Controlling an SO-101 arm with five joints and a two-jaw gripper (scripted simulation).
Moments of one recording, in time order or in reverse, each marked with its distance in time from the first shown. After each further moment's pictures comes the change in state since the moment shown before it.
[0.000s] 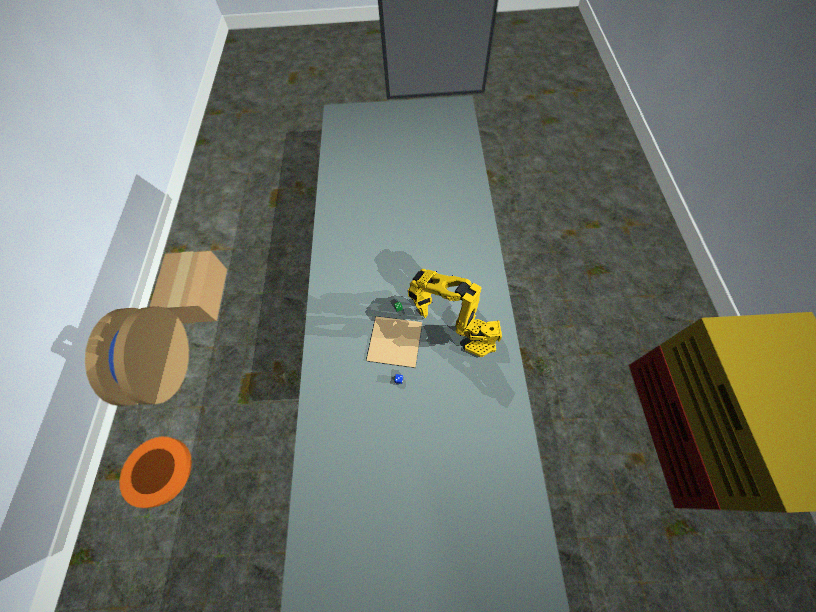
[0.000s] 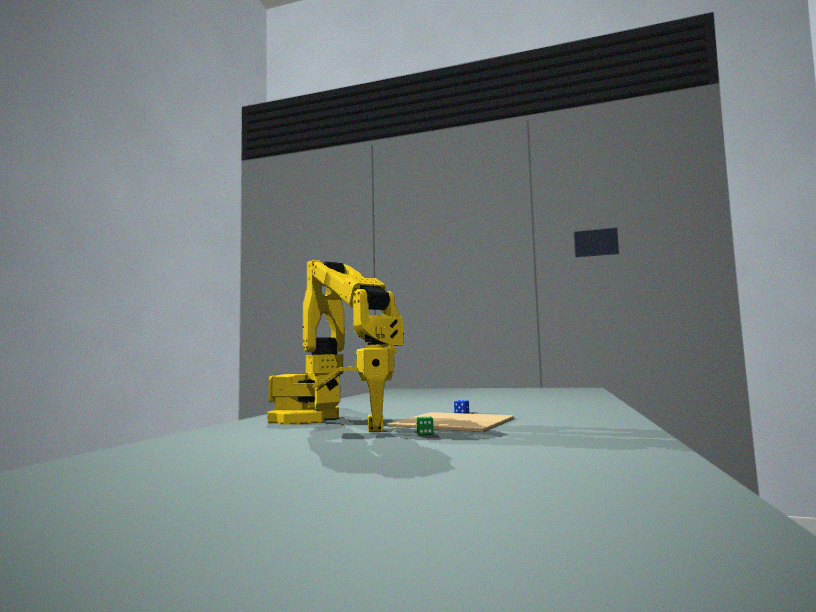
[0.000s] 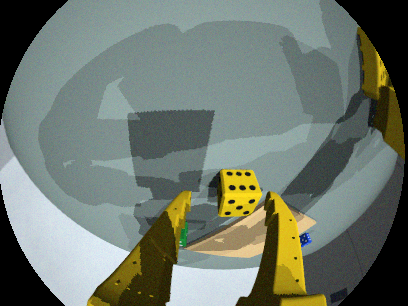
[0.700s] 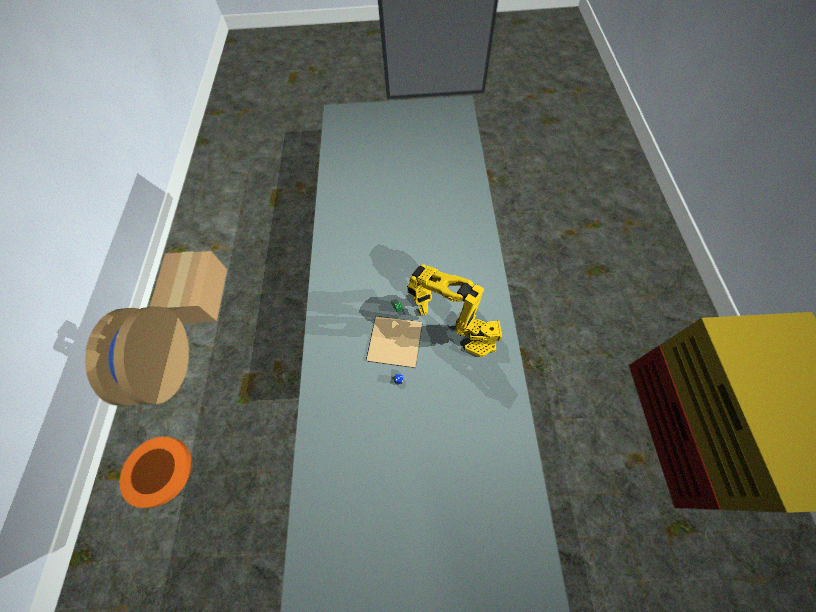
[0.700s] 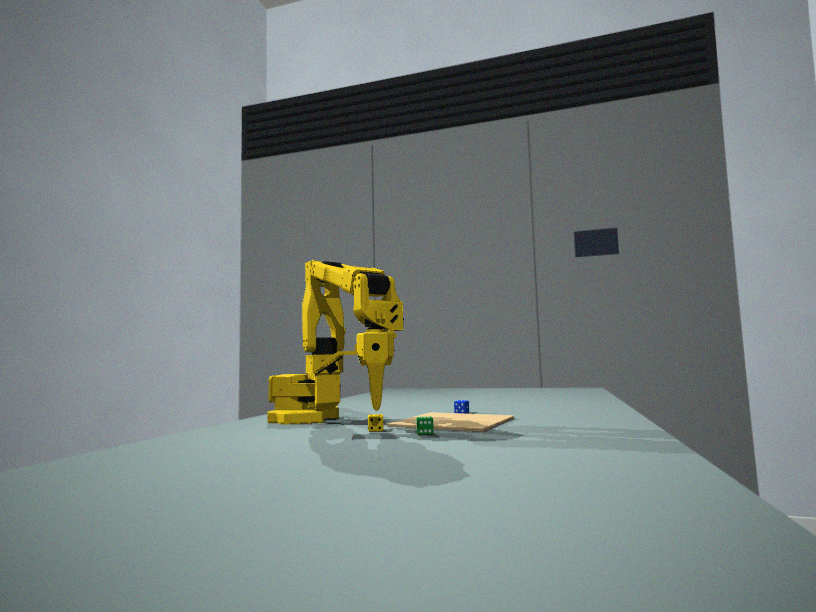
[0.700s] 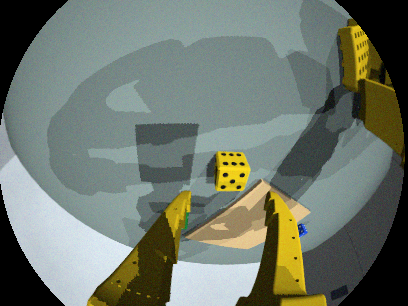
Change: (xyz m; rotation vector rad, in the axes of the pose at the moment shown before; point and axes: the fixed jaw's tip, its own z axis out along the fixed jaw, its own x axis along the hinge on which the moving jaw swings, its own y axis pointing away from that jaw) arm 0.000 -0.001 -0.020 0.013 -0.008 0.000
